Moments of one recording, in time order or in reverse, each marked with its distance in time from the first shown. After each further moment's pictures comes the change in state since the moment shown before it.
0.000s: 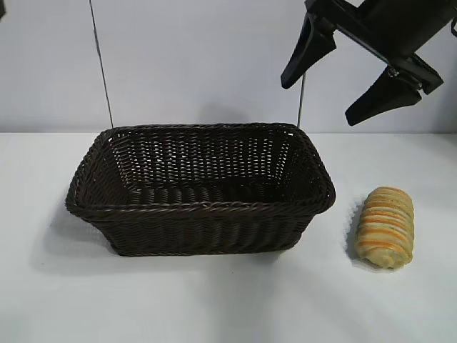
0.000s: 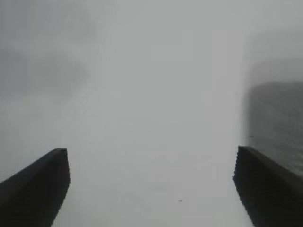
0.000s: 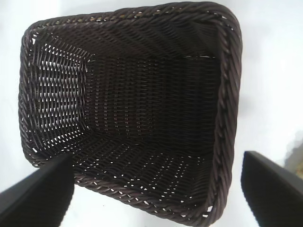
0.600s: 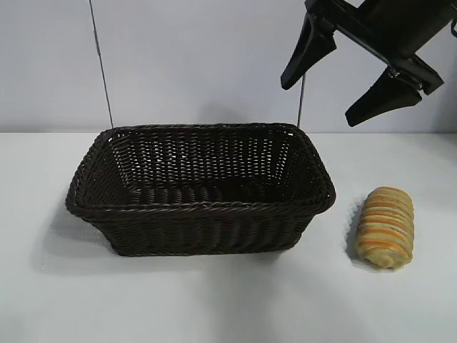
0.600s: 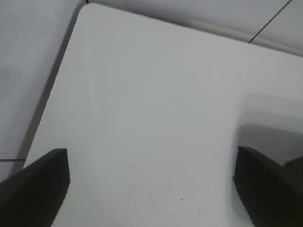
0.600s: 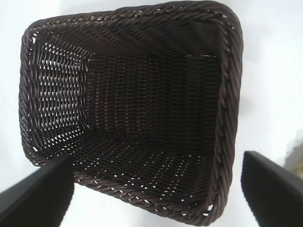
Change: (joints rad) left arm 0.030 -0.573 0.000 -0.221 0.034 0.120; right arm 0.000 0.000 0.000 0.000 0.008 -0.001
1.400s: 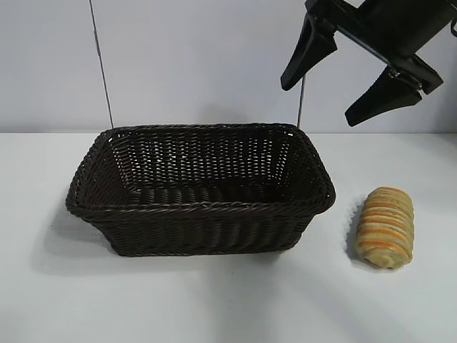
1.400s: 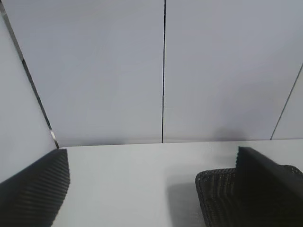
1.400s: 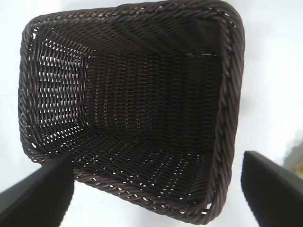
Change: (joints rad) left arm -0.162 -0.687 0.514 -0.021 -0.058 0.055; right arm 0.000 0.000 0.000 0.000 0.000 -0.020
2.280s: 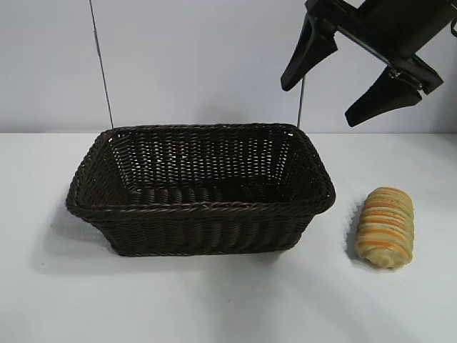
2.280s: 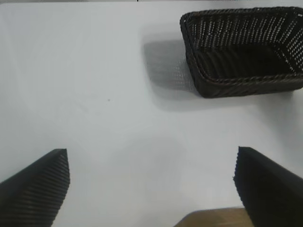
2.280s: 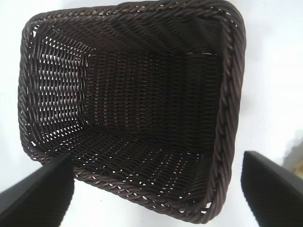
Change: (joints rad) left arm -0.017 -0.368 0.758 -0.022 0.039 0.003; right arm 0.000 0.000 0.000 -0.001 0.004 -0.003
